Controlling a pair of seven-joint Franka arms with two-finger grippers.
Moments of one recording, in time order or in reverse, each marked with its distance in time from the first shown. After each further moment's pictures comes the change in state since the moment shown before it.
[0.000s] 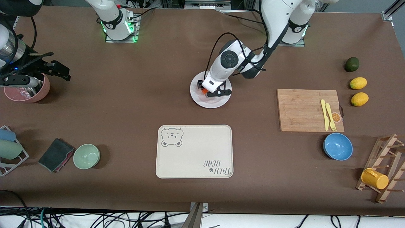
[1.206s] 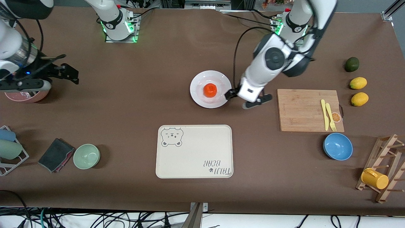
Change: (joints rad) left arm 0.307 -0.345 0.028 0.004 0.000 -0.350 0.045; right arm 0.081 0.059 0.018 0.055 -0.015 0.002 0.002
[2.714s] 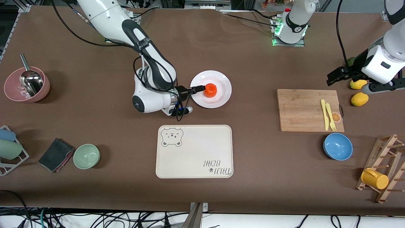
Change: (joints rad) left arm 0.216 -0.231 0.242 0.284 0.149 -0.630 0.589; right arm 0.416 0.663 0.043 -0.016 0.987 0.371 -0.262
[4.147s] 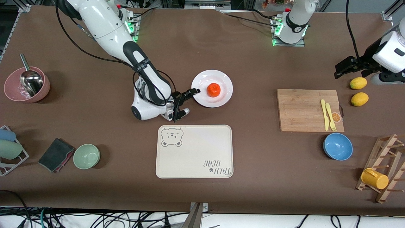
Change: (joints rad) left arm 0.002 -0.002 0.006 0.081 0.000 -0.080 0.109; right arm -0.034 0.118 -0.003 0.007 0.072 -0.037 -0.314
